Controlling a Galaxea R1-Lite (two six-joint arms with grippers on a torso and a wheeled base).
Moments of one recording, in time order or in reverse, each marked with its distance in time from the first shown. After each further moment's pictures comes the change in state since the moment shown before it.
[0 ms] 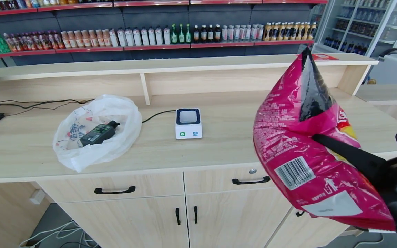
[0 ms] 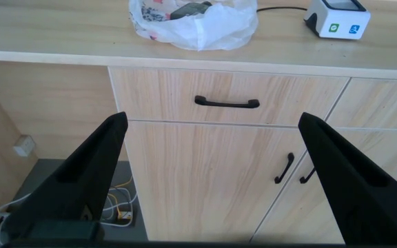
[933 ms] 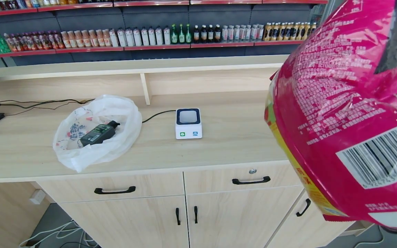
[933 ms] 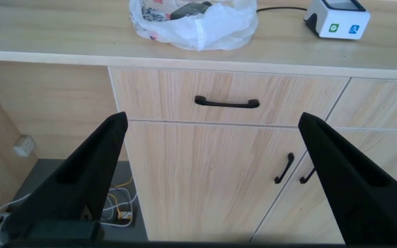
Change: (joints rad) left arm 0.000 0.000 0.000 0.000 0.000 0.000; right arm 0.080 -0.102 -0.064 -0.032 0.063 0.162
